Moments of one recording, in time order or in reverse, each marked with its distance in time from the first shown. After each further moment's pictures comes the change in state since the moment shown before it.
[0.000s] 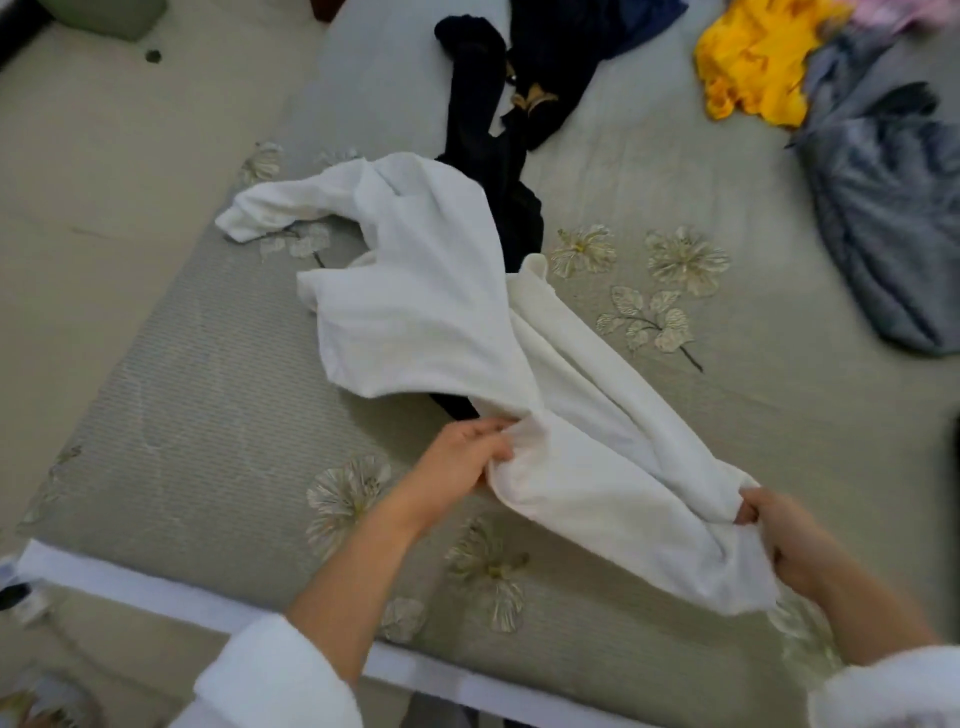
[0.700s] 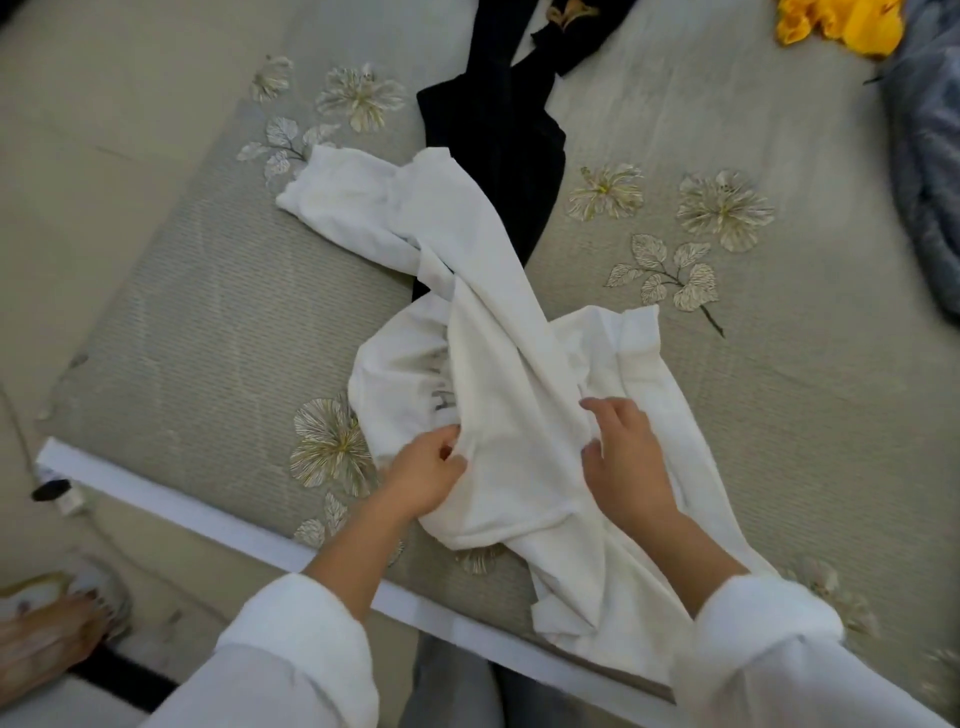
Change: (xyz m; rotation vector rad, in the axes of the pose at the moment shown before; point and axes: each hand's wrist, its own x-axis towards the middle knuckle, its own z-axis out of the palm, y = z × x) left_hand 0.004 -0.088 0.010 0.626 0.271 -0.151; right_hand -0.021 -0.001 0.099 -0.713 0.052 -0.969
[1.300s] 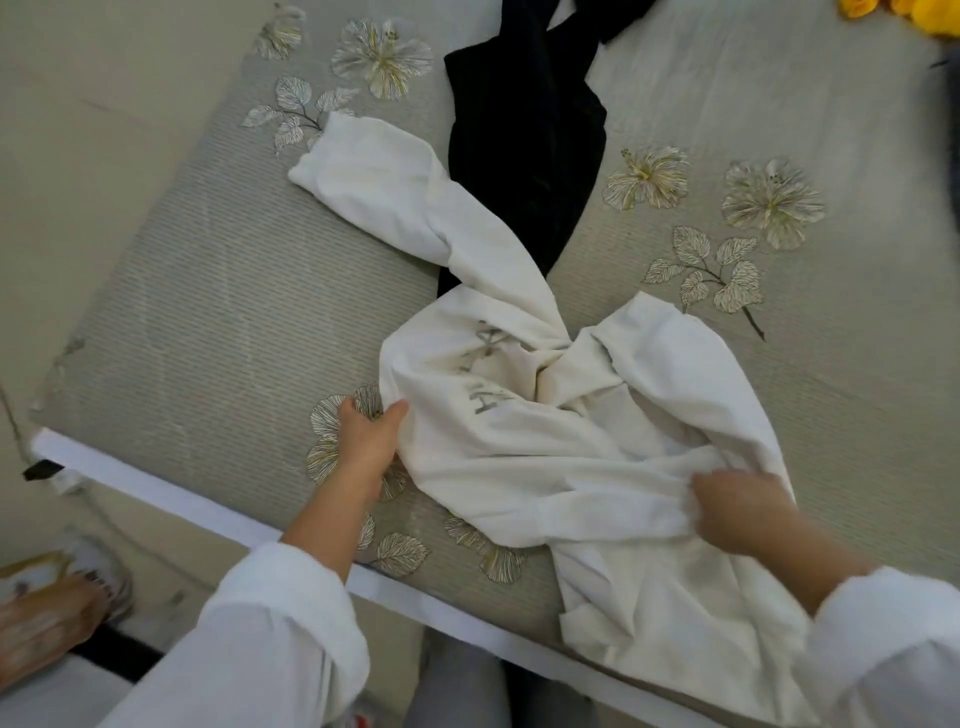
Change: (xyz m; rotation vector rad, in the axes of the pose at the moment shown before) left_hand 0.045 -0.053 -0.057 -0.621 0.417 -0.423; right_hand 0.018 0.050 -0.025 -0.911 -0.772 0.184
